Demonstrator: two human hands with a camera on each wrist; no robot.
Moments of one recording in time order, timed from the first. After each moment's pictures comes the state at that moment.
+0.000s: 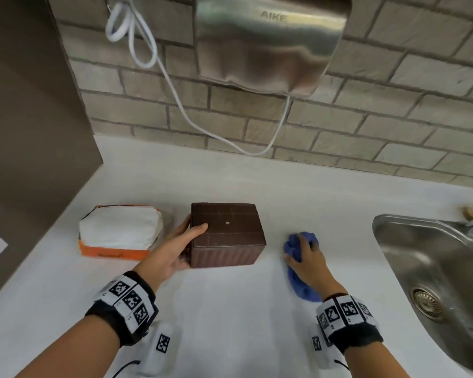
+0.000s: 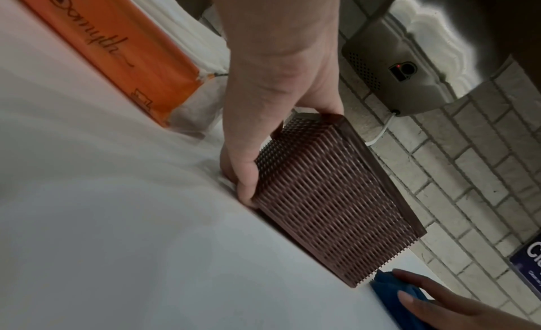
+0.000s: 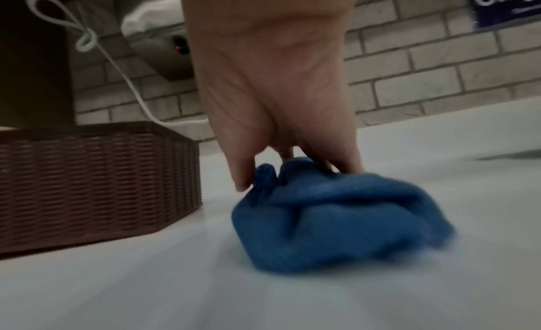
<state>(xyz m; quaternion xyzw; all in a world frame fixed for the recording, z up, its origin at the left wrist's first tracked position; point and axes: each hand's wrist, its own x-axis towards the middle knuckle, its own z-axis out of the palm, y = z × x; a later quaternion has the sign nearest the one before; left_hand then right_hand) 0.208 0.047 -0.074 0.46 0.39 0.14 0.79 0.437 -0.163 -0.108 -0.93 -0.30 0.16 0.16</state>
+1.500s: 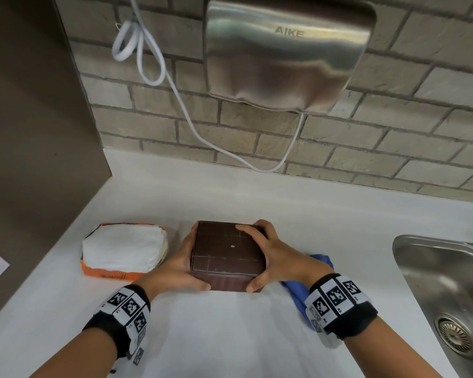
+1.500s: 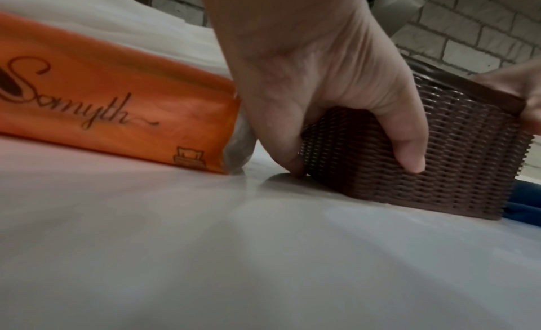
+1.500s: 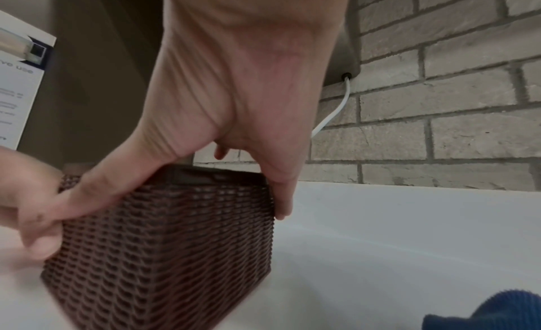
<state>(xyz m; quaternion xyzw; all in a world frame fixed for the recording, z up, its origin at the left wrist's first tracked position) 0.202 0.092 -0.110 0.77 0.20 0.06 0.60 0.414 -0.072 -0.034 -0.72 -0.59 0.31 0.19</state>
